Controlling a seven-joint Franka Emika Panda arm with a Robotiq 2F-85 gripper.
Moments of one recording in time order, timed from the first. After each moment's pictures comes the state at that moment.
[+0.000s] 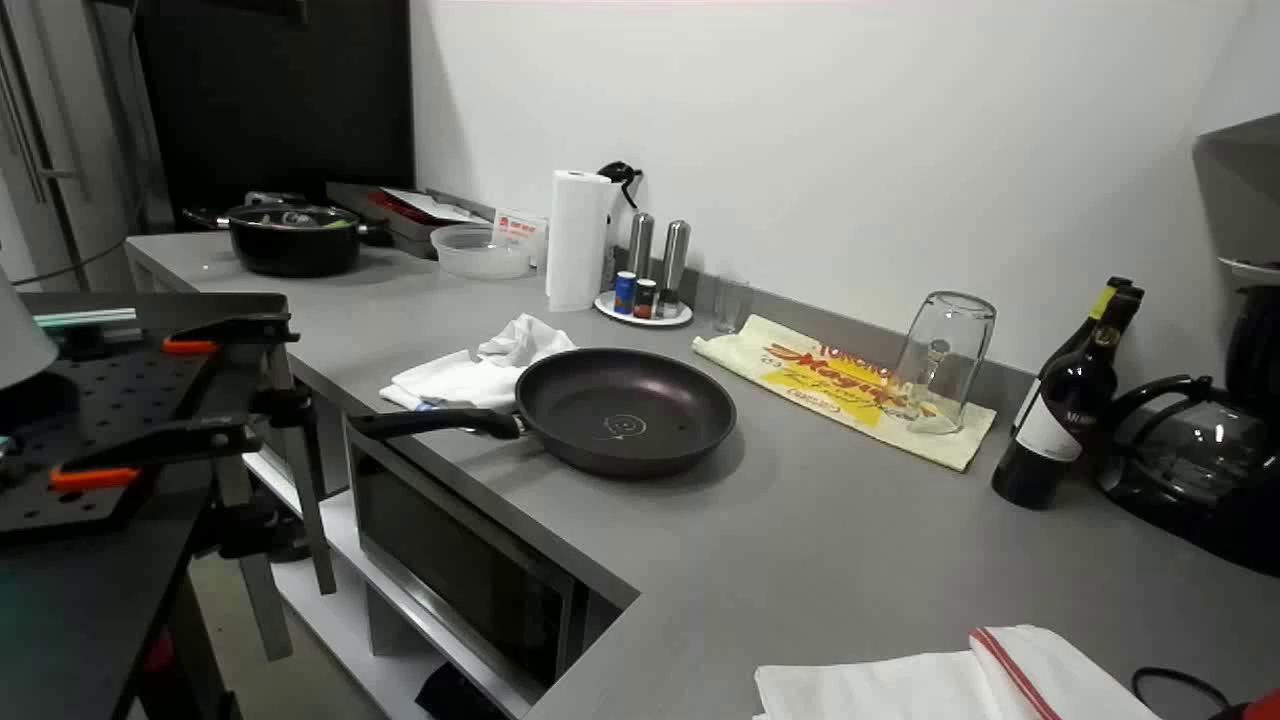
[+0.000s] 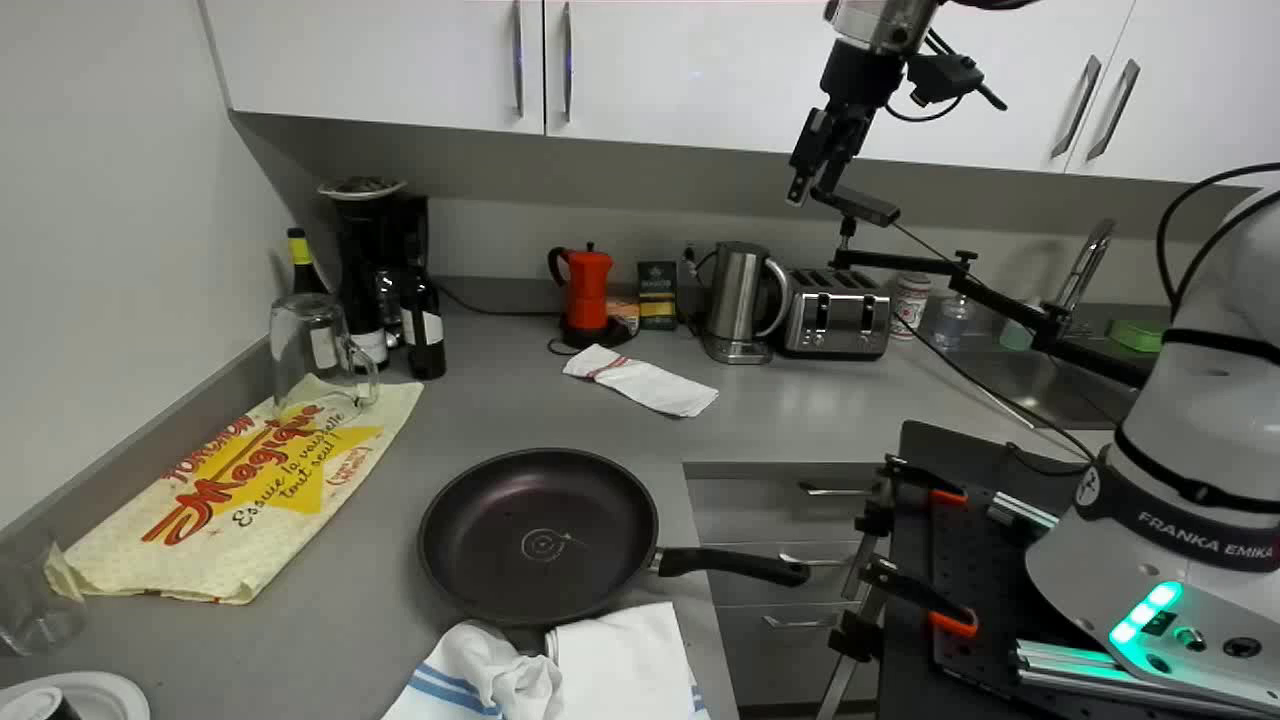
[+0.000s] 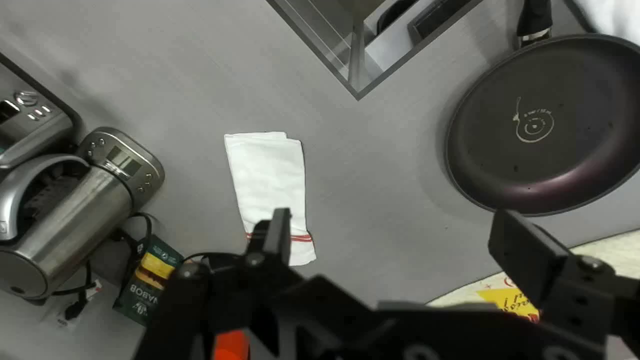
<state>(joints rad) -0.23 -0.64 -0.12 -2.66 -0.22 2.29 0.01</state>
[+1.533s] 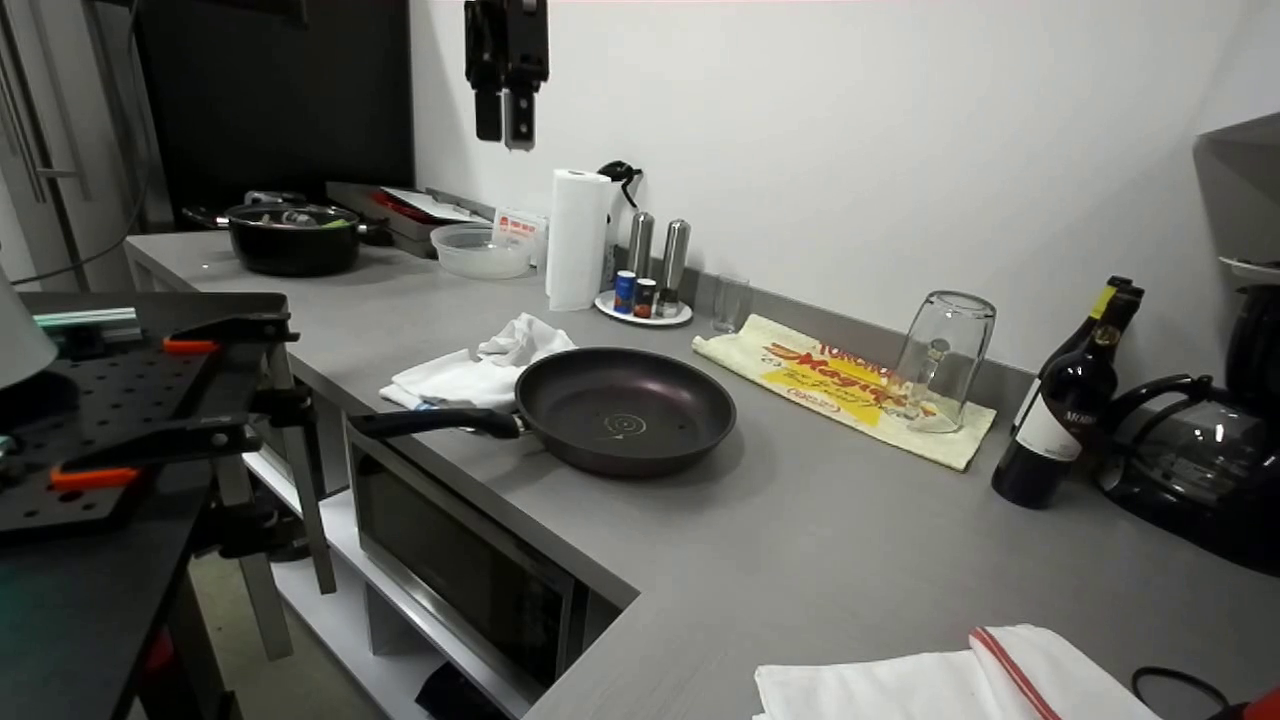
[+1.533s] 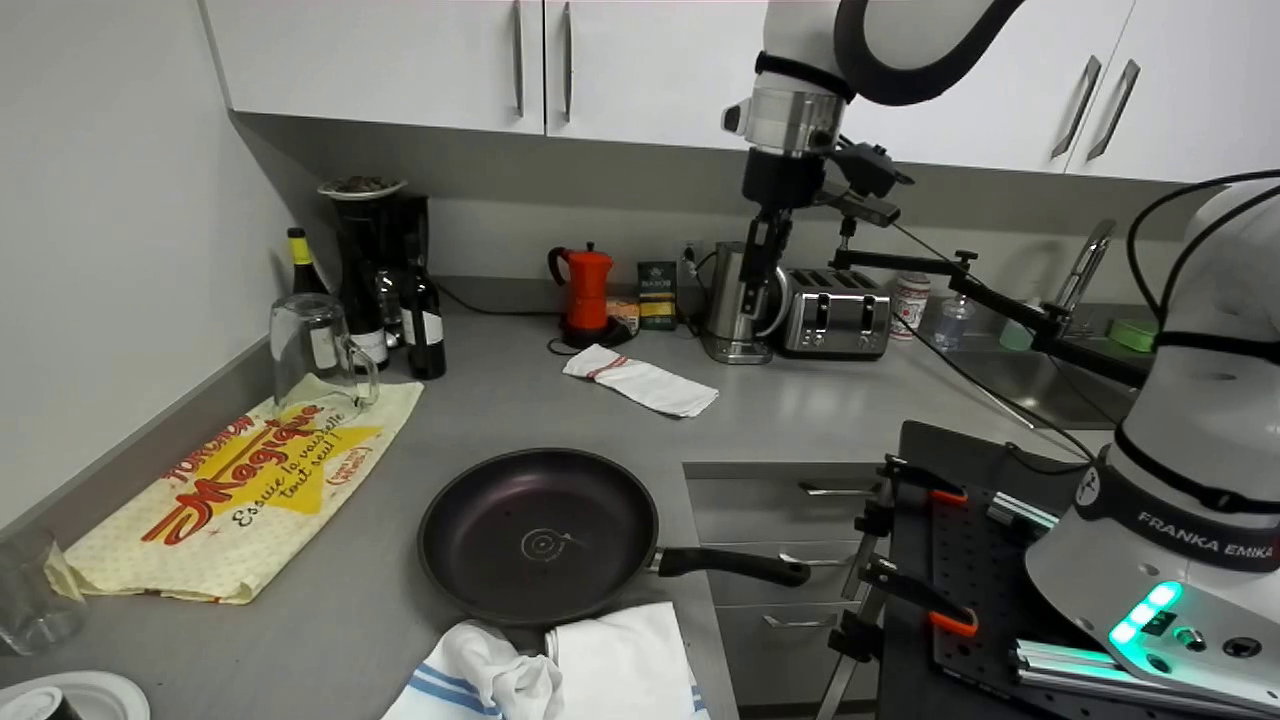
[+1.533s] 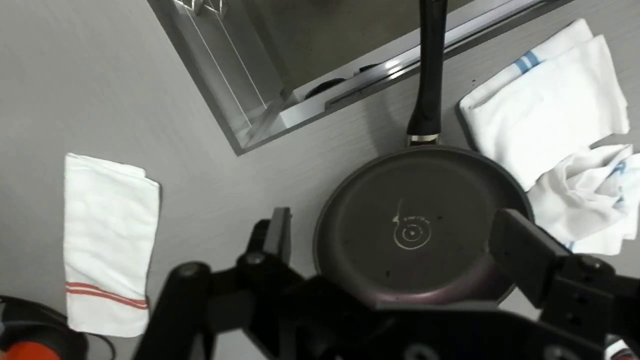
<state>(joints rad) -0.01 -0.37 -0.08 -2.67 -0.11 2.36 -0.10</state>
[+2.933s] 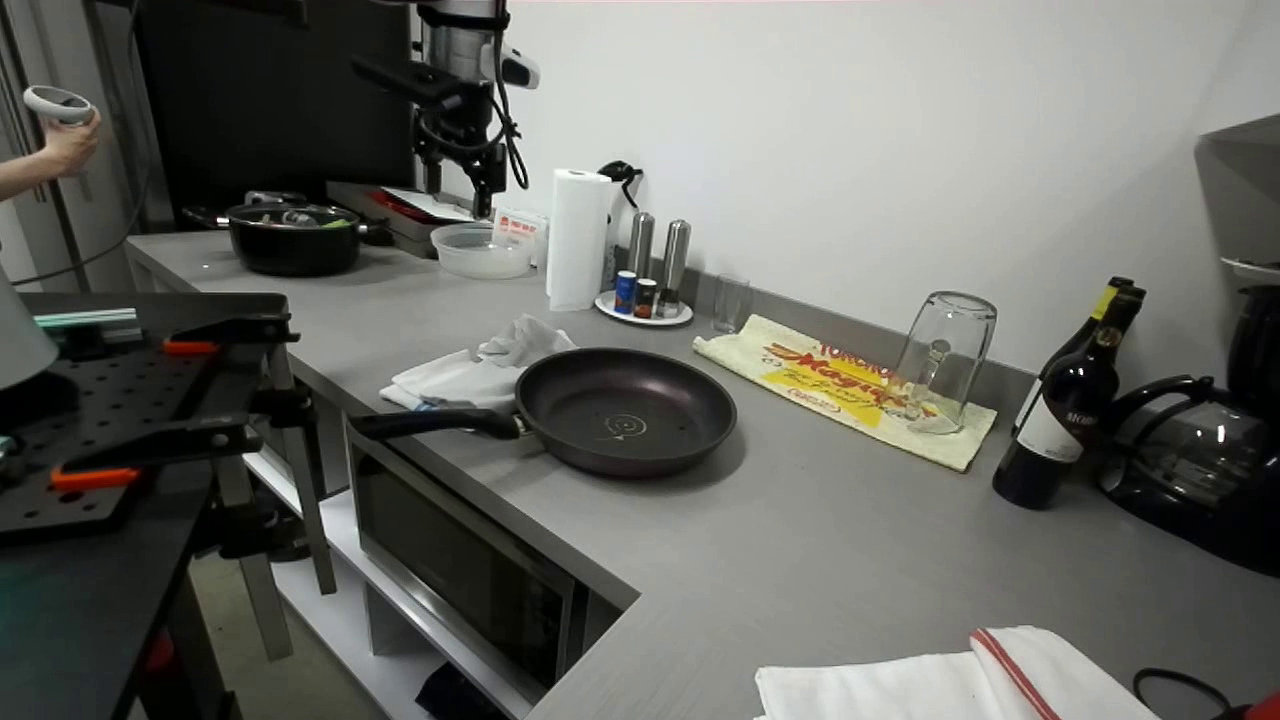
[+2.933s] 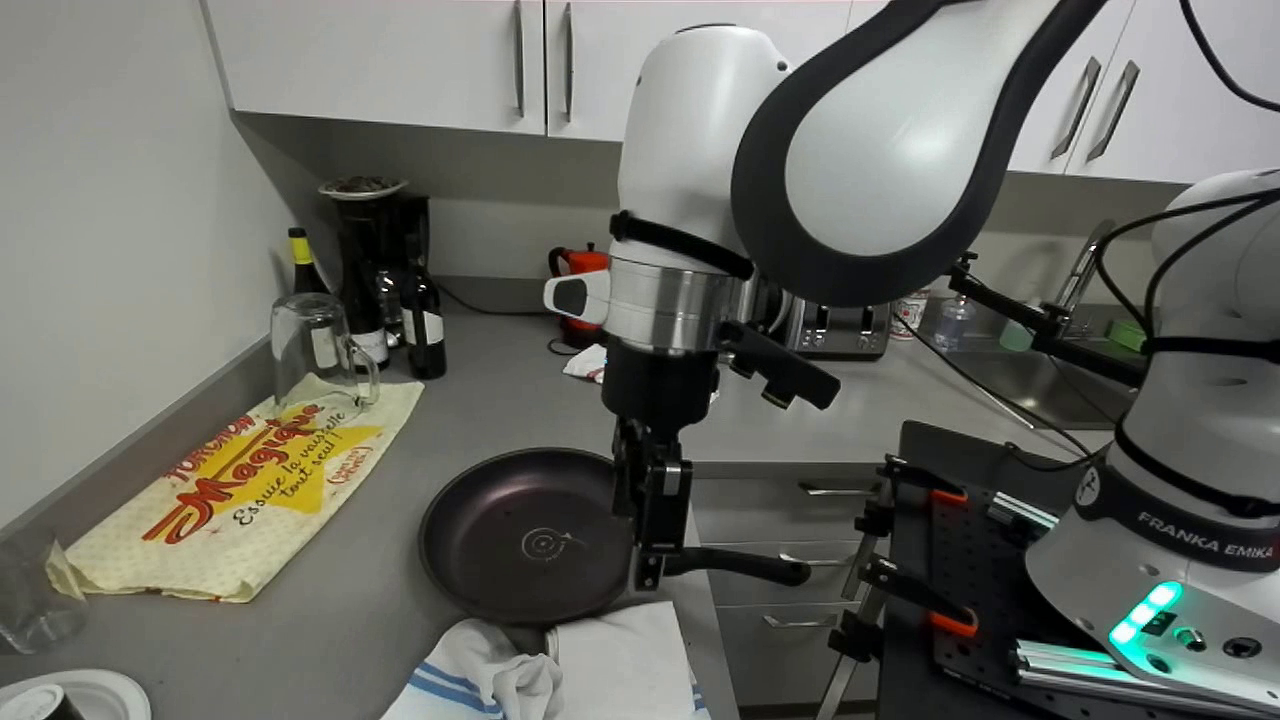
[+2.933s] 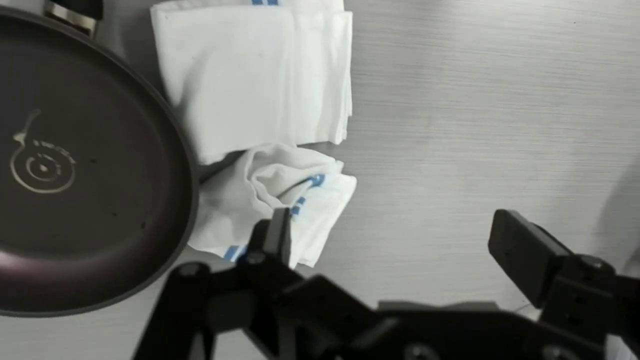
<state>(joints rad) 0.26 0.06 0.28 -2.55 0.38 2.68 -0.43</state>
